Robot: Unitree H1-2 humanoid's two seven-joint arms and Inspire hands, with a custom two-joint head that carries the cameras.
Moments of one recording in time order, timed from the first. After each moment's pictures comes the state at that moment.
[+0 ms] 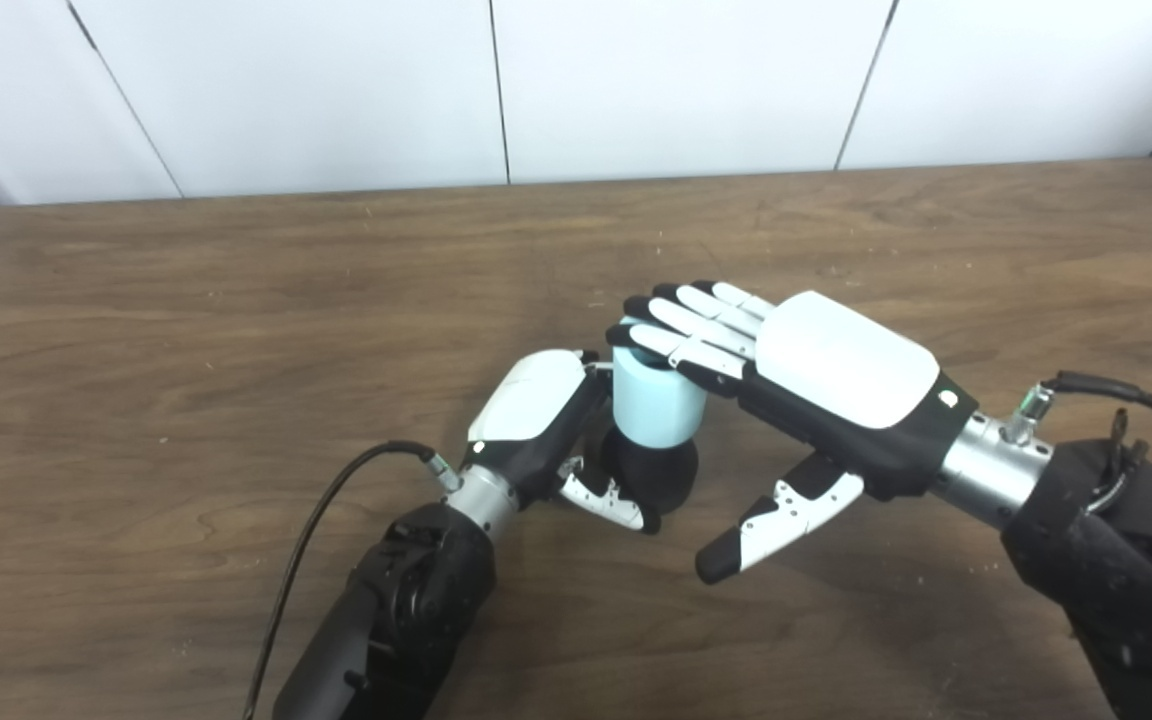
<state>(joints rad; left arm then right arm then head) -0.20 0.14 -0.47 -0.21 0.78 0.23 -0.30 -0.22 -0.46 0.22 -0.80 -0.66 0.15 0.78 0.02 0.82</state>
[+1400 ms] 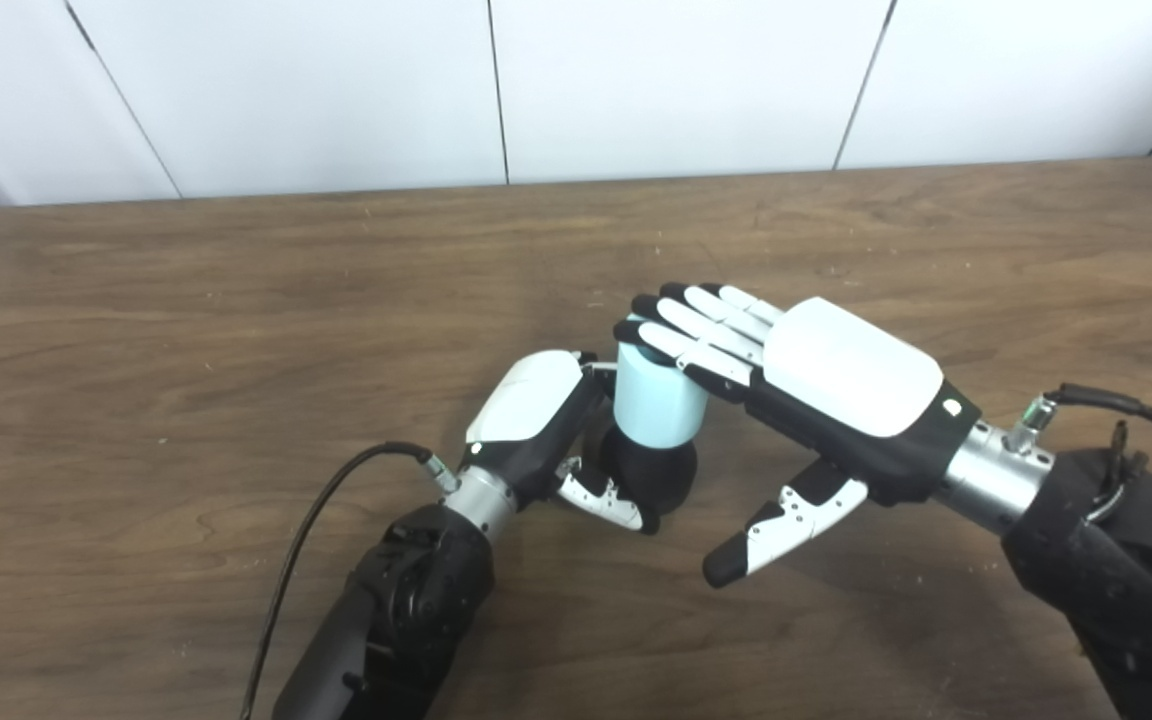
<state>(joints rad) -0.19 0.13 -0.46 -0.21 0.77 0.23 -0.30 -0.19 -0.48 0.24 -0.76 -0.65 0.11 0.71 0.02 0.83</state>
